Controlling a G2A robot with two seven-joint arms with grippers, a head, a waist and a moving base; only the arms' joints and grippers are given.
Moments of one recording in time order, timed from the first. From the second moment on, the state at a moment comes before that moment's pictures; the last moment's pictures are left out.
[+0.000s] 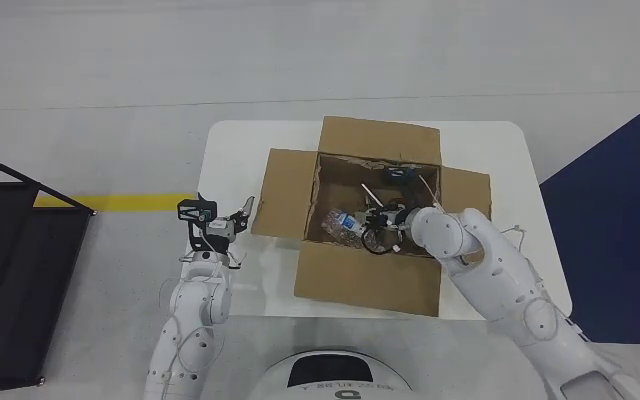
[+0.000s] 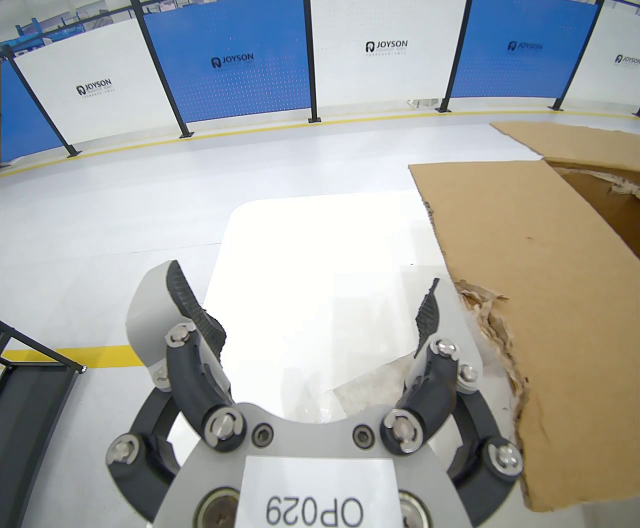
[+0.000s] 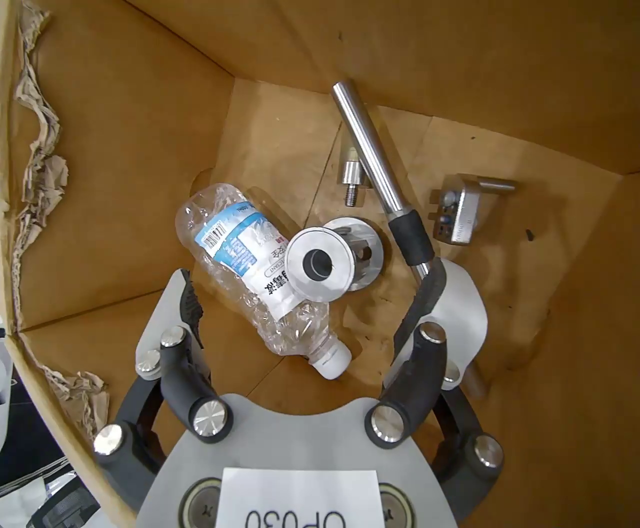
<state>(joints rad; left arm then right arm) 1.71 -1.46 -1.49 -1.65 1.51 0.03 0.14 -1.19 -1.01 0.97 -1.67 -0.55 0.30 0.83</state>
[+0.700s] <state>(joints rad) 1.71 -1.46 -1.49 -1.65 1.51 0.03 0.14 -1.10 -1.06 0.90 -1.57 -0.56 0.41 0.83</state>
